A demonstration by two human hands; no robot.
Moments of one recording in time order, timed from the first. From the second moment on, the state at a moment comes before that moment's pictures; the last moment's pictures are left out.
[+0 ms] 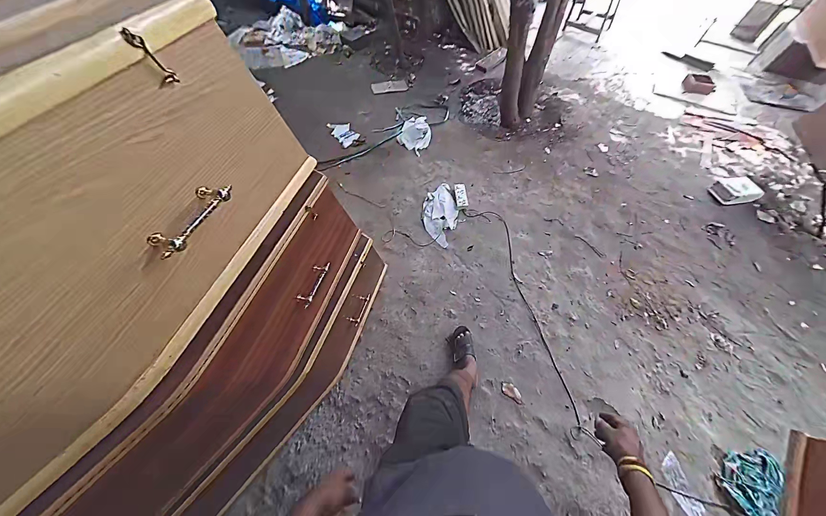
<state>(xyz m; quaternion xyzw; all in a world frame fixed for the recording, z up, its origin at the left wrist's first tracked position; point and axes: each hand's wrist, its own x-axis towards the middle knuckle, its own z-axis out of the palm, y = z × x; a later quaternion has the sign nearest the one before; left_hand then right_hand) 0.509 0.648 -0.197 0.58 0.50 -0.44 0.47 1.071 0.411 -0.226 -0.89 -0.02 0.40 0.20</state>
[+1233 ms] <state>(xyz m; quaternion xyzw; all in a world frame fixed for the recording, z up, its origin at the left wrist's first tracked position) 0.823 1.453 -0.107 0.20 0.72 0.02 0.66 1.258 1.740 -0.259 -0.73 -0.48 0.47 -0.07</state>
